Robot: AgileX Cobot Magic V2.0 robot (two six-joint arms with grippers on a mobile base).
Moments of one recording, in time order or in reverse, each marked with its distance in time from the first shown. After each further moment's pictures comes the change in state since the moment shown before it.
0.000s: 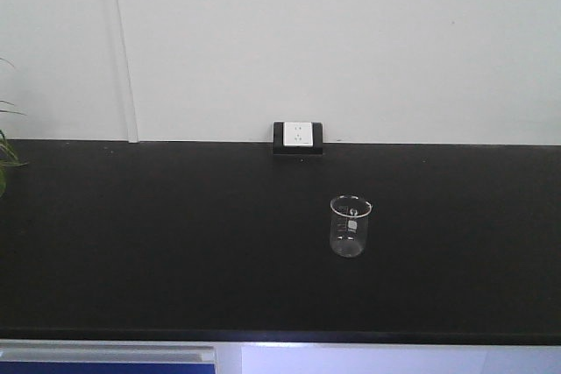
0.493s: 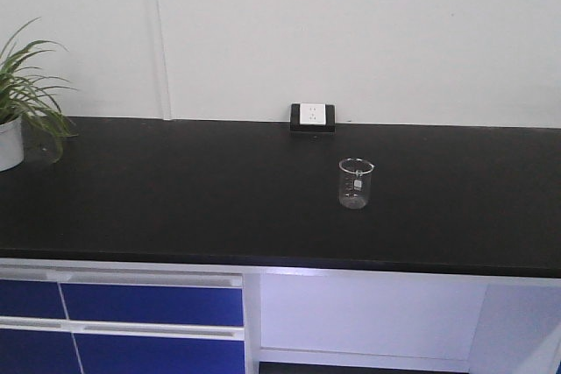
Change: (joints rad) left arm 0.000 0.000 0.000 0.000 0.000 0.000; right arm 0.000 0.000 0.000 0.000 0.005 0.000
